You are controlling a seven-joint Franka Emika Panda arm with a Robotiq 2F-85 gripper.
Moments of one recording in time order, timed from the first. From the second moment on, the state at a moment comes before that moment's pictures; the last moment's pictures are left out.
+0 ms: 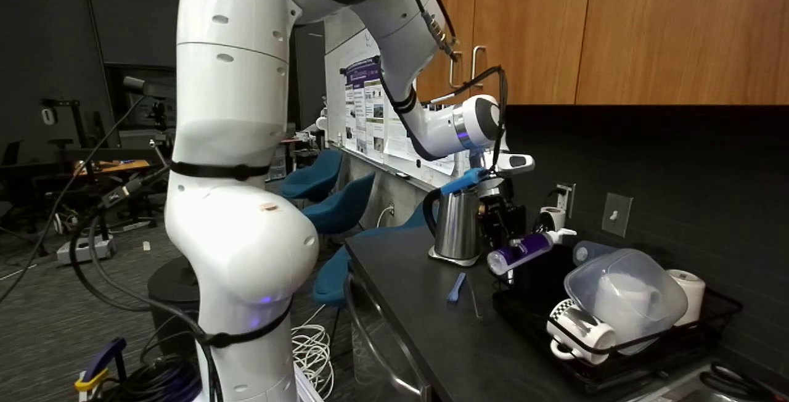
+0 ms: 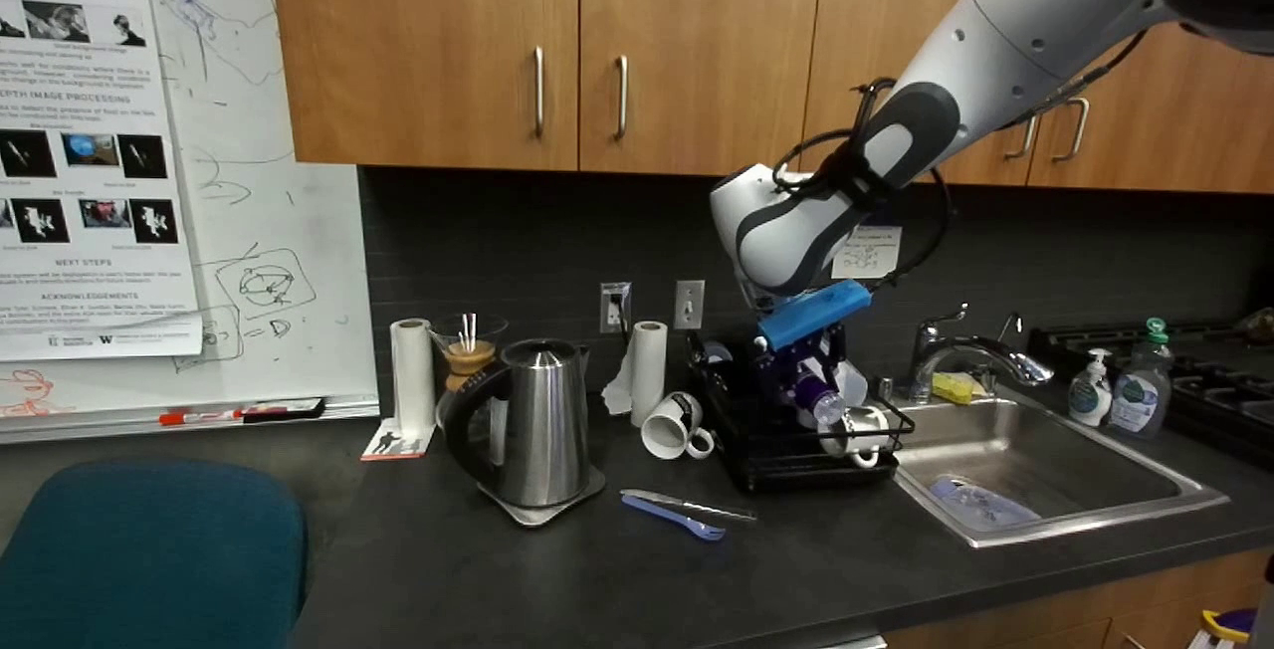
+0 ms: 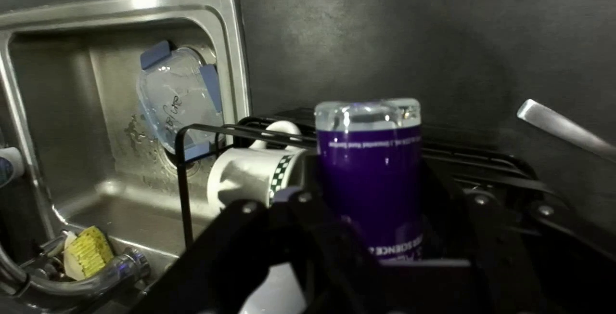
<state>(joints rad) 0.07 0.12 -0.10 -2.18 -0.46 2.06 0.67</state>
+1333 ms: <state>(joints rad) 0.13 0.08 0.10 -2.26 -0.89 2.15 0.54</state>
